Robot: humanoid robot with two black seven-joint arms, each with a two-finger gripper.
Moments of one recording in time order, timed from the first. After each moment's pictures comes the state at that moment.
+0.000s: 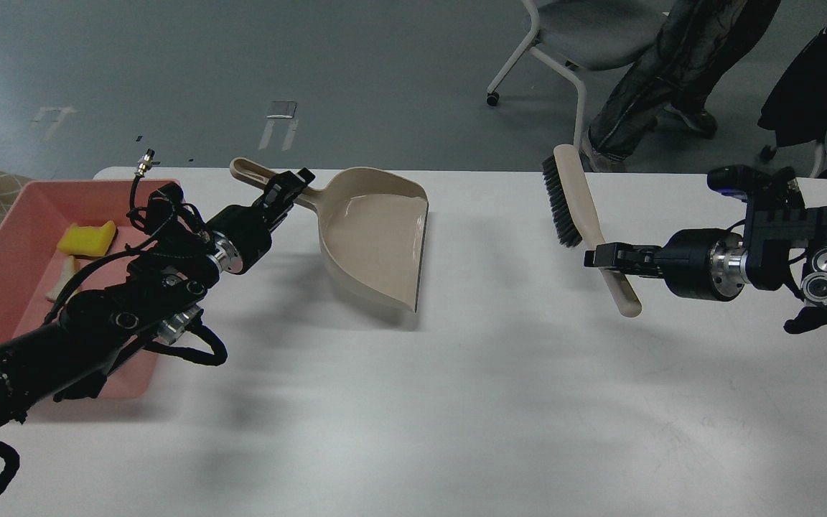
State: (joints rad) left arm -0.75 0.40 -0.29 -0.80 0.70 0.11 -0.42; right arm 0.90 -0.72 0.37 1.31 -1.20 0.49 -0.07
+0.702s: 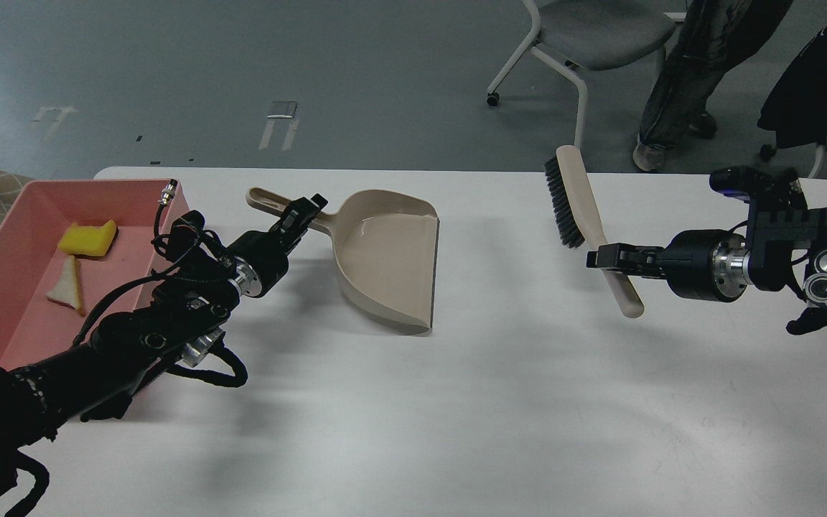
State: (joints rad) left arm -0.71 0.32 -0.29 -0.75 0.71 0.14 -0.42; right arm 0.89 -0.72 0.37 1.31 -1.20 0.49 -0.07
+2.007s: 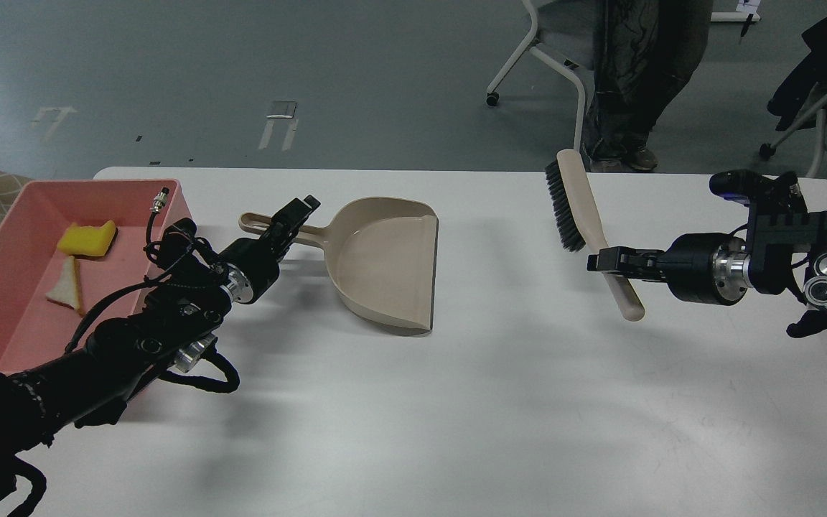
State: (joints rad) left arm -0.69 0.33 -0.29 -0.71 0.71 0.12 -0.43; right arm 0.89 -0.72 0.37 1.31 -1.20 0.49 -0.07
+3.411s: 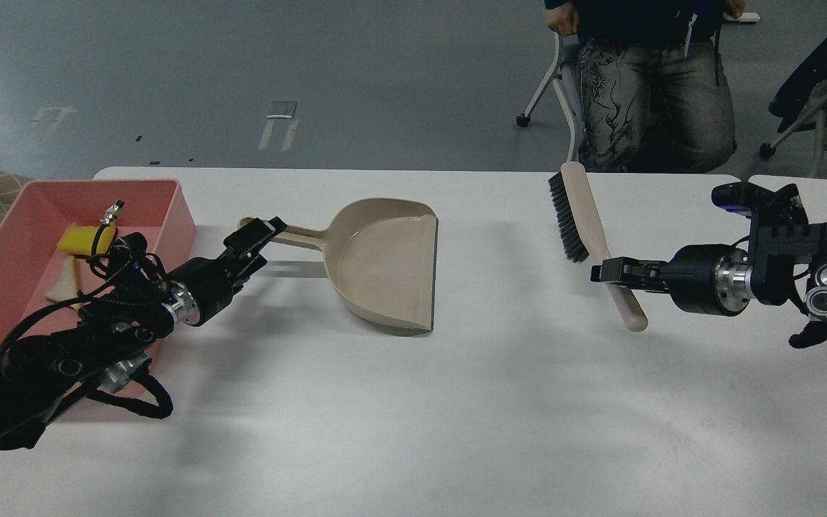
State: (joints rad) left arm -0.61 0.58 -0.29 -0.93 0.71 0.01 -0.44; right arm 0.85 -0.73 0.37 1.31 -1.20 0.49 -0.07
